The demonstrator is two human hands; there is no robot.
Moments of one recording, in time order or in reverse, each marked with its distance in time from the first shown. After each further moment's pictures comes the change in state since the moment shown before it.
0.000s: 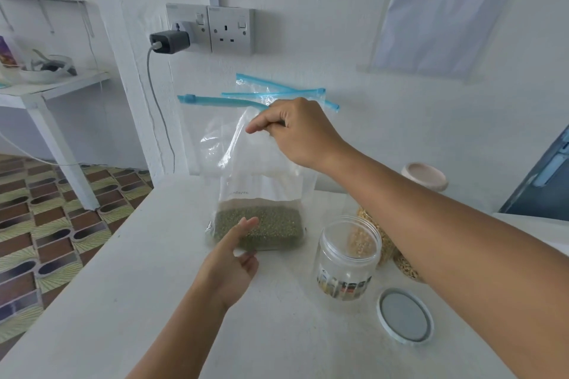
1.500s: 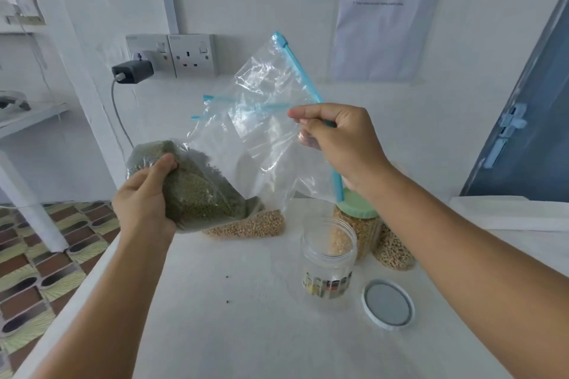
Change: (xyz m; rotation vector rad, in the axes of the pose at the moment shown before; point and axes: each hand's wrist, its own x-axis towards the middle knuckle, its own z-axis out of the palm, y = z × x) left_hand 0.005 0.132 0.030 0.092 0.205 0.628; right_hand -0.065 -0.008 -0.064 0.515 0.423 0.315
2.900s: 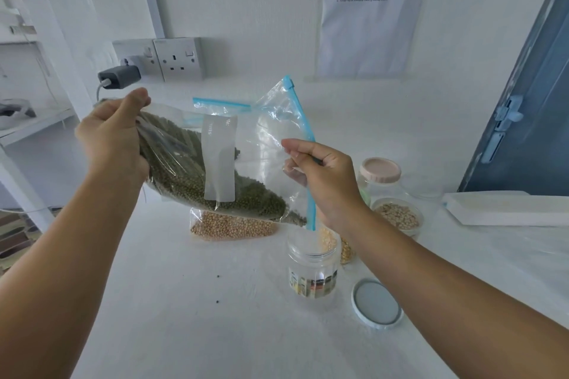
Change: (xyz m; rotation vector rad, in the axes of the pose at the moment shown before) left_hand 0.015 0.077 0.060 0.074 -0.044 0.213; right_hand -0.037 0.046 -0.002 0.384 0.062 0.198
